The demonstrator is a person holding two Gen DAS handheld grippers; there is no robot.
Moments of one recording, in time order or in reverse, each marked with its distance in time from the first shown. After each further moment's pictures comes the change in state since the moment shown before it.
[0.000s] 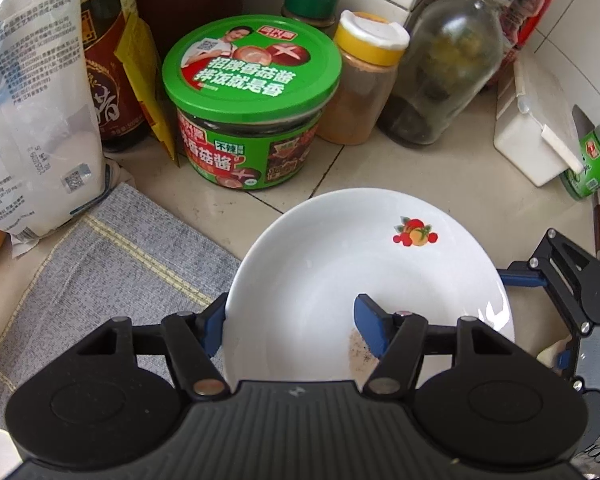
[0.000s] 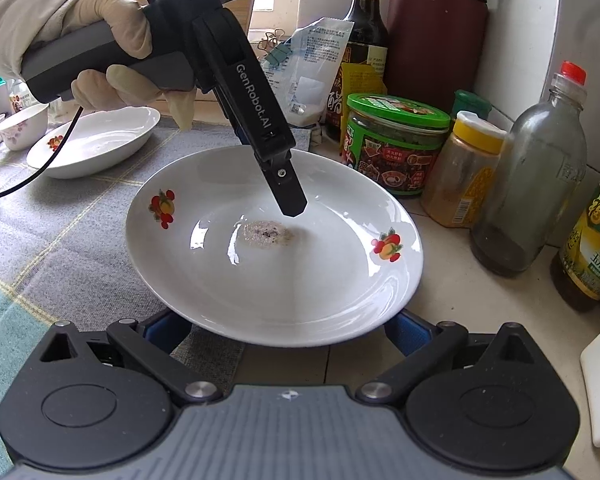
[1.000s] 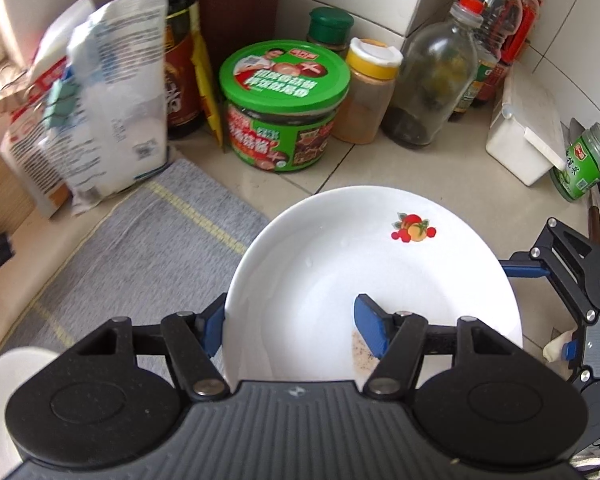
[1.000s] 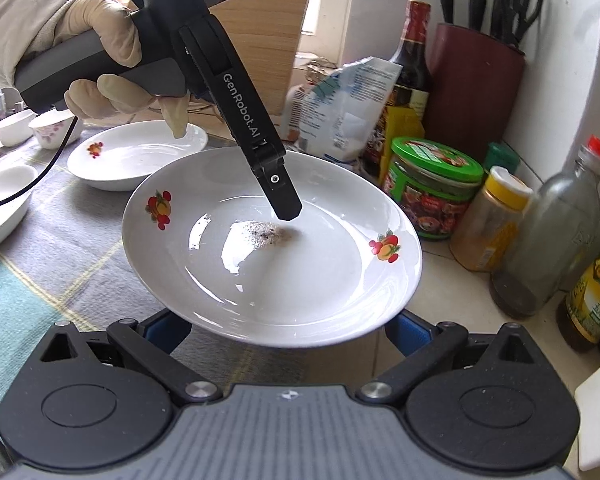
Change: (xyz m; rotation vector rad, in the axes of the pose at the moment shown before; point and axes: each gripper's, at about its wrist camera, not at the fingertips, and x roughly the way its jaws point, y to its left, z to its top) left arm -0.053 0.000 -0.048 -0.053 -0.091 0.060; right arm -0.023 0.033 0.019 -0.090 -0.036 0.034
